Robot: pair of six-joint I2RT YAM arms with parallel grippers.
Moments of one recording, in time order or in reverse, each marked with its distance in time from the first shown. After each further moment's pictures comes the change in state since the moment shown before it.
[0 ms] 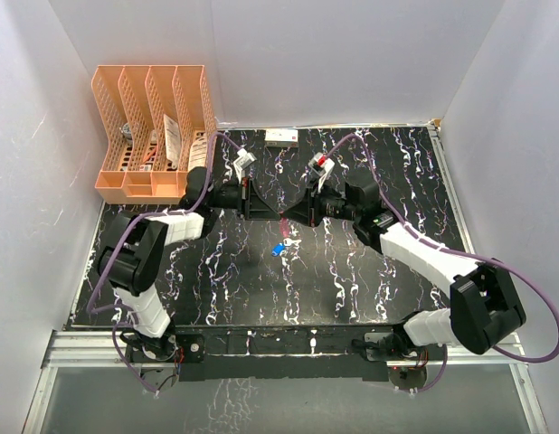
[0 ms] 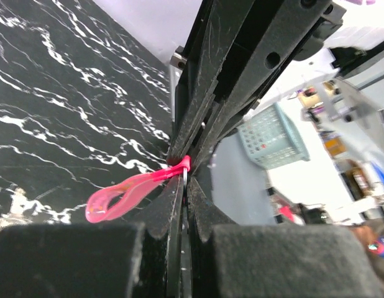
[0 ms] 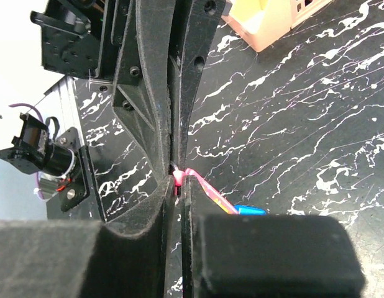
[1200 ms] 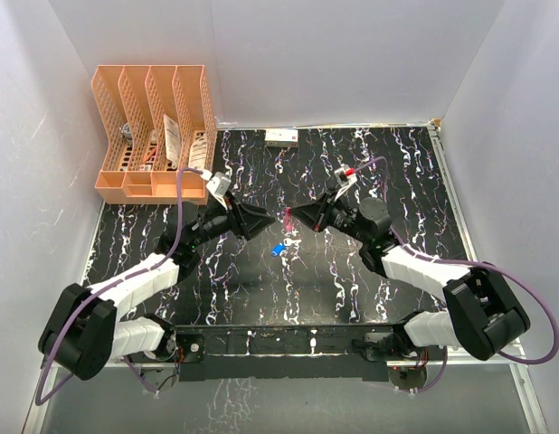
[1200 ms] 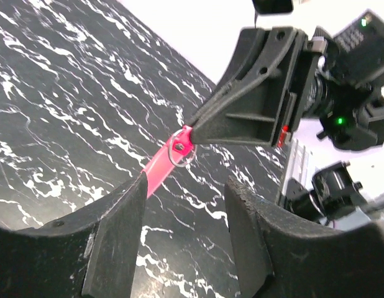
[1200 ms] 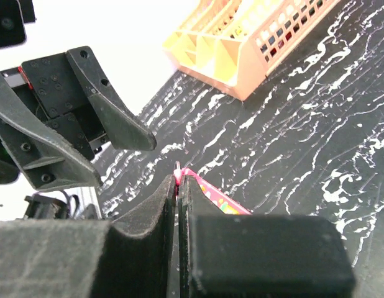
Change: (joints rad) left arm -0.119 -0.589 -0.331 -0.468 -0.708 0.556; right arm -0.005 -0.037 -0.287 0.503 0.206 0.306
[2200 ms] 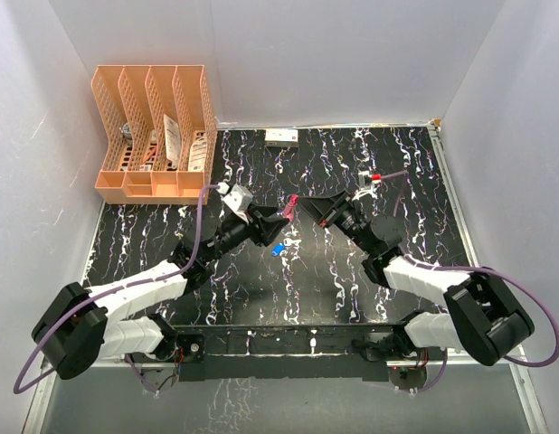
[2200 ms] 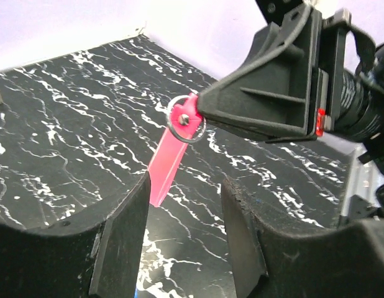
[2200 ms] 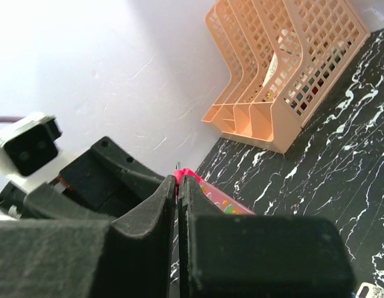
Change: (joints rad) left arm -0.251 -0.032 -0.004 0.046 -0.394 0.232; right arm 0.023 -0.026 -0.157 0.422 0.213 0.342
